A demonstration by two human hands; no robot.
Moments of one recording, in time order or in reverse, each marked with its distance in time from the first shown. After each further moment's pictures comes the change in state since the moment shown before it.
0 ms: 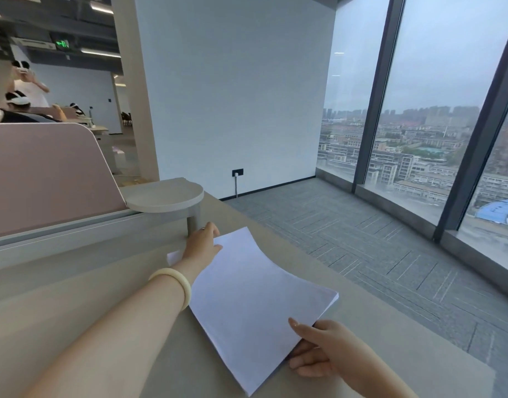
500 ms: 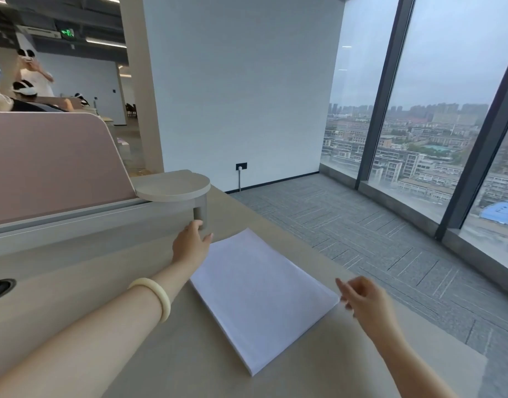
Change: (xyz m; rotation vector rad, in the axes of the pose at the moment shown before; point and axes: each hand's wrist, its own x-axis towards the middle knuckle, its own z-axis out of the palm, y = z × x) left_hand -0.042 -0.008 -0.021 -0.208 0.118 -0.227; right_hand 0.021 0.002 -0.050 -0.259 0.619 -0.375
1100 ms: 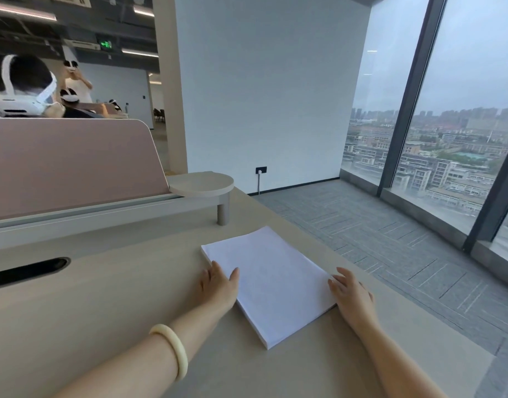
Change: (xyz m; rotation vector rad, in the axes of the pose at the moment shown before) left_hand -0.118 -0.001 0.004 0.046 -0.234 -0.332; right_hand 0.013 0.026 0.041 -0.378 -0.070 -0.141
